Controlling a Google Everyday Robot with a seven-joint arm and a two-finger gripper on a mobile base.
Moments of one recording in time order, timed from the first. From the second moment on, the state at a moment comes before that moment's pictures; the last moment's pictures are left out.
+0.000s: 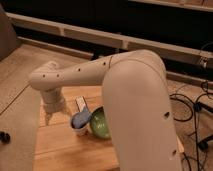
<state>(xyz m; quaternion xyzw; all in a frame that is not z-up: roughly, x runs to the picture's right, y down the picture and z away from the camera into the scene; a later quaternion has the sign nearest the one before) -0.228 0.150 0.702 -0.35 0.22 0.53 0.74</state>
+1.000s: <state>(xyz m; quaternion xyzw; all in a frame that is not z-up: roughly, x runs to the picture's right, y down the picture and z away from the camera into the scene) -0.211 0.188 0.716 -0.36 0.26 0.51 0.73</state>
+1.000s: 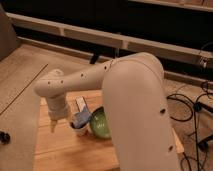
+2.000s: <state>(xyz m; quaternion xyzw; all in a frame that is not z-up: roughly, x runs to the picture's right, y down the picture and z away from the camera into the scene) -0.210 0.178 0.729 -0.36 0.26 0.51 0.74</state>
